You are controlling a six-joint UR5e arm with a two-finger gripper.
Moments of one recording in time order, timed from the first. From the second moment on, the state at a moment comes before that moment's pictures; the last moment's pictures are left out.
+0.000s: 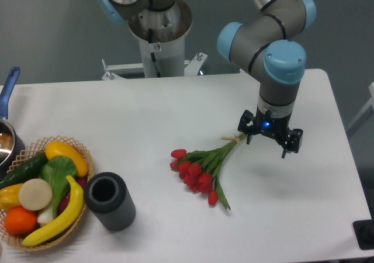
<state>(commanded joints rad) 2.68 -1.93 -1.67 -0.95 1.52 1.19</state>
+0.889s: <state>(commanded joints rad) 2.62 -1.93 -1.87 -0.78 1.52 1.18</state>
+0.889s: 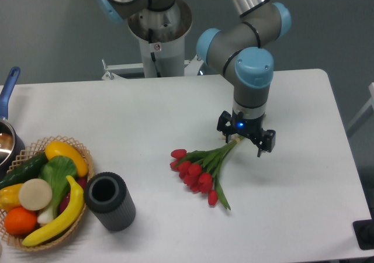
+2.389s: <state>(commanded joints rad) 2.59 -1.97 -1.89 -0.82 1.58 1.20</state>
